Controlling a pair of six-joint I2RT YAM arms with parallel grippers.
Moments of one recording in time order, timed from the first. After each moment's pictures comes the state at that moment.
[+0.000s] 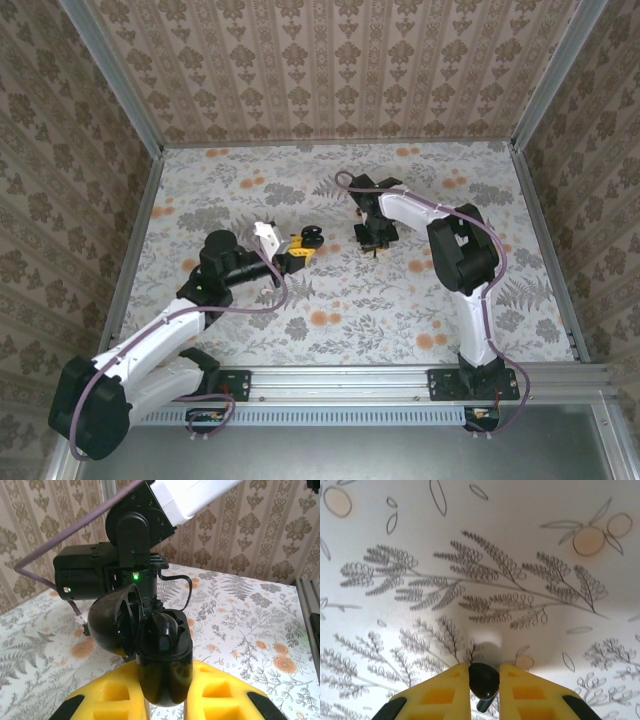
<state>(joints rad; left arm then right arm) -0.58 0.95 0.49 0.34 0.66 0.09 0.47 2.11 1.58 -0.99 0.02 0.31</state>
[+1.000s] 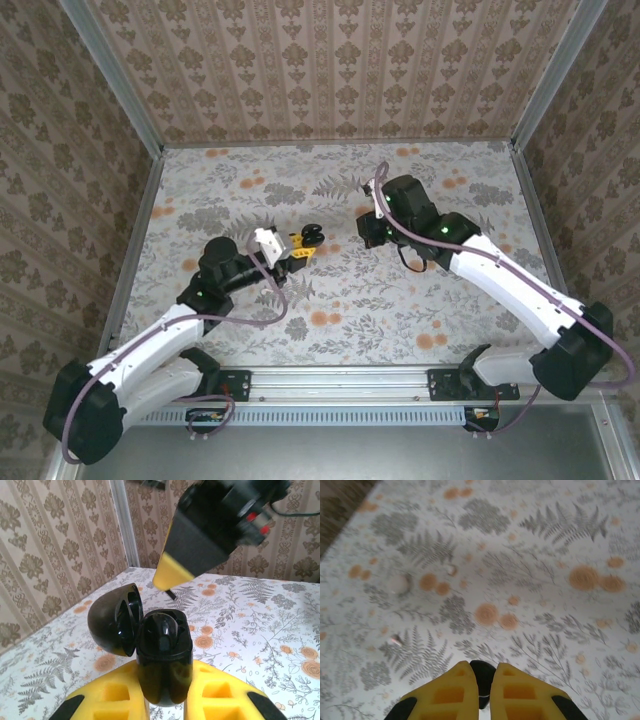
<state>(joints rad) -0.64 0.93 0.48 0.37 0.53 0.15 0.63 1.28 1.18 -0.56 -0.04 0.29</state>
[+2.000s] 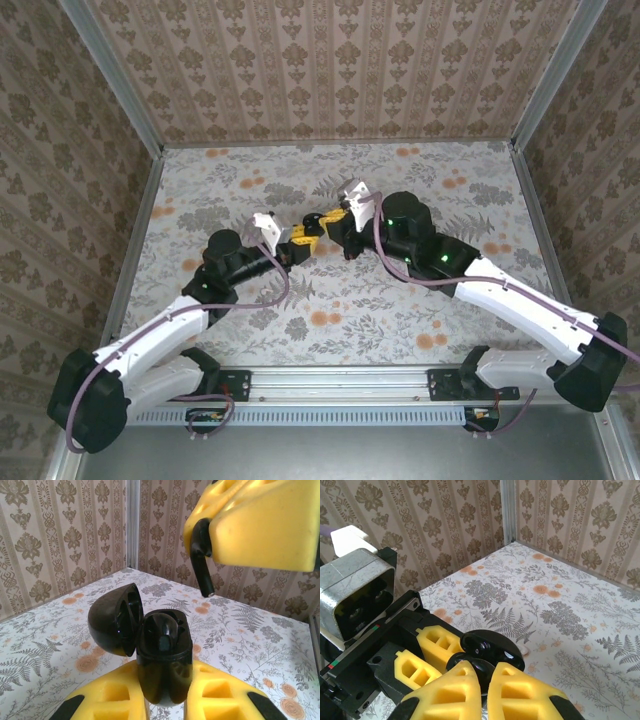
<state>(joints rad) -0.64 0.99 0.52 0.43 0.50 -0.07 0.80 1.20 1.09 -0.16 -0.11 0.08</state>
